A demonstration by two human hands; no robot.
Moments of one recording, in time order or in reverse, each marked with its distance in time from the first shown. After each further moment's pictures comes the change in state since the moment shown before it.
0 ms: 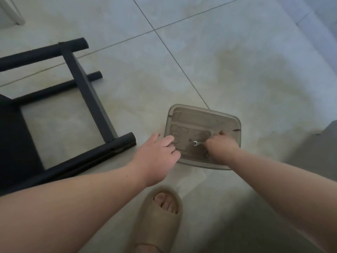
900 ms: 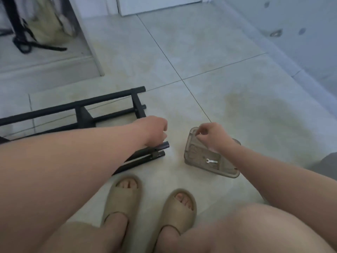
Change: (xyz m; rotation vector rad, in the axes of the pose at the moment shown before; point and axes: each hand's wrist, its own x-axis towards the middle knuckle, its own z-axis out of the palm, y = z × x) left_hand -0.104 -0.058 -0.157 -0.379 -0.109 -0.553; right_hand -0.121 -0.052 -0.156 1.033 0.553 0.017
